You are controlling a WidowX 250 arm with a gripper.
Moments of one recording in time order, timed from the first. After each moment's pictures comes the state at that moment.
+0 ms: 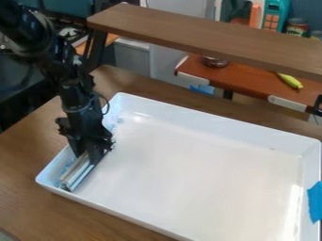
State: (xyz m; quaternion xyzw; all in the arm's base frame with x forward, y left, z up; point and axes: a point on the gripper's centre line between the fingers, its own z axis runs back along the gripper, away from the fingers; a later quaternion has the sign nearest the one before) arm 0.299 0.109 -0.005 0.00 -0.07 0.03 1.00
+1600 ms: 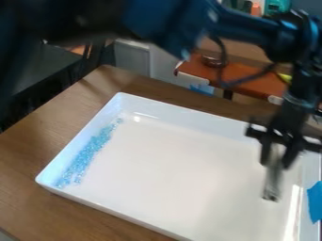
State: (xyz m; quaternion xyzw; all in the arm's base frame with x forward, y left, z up) arm 0.389 -0.174 0.037 0.02 0.01 0.11 0.99
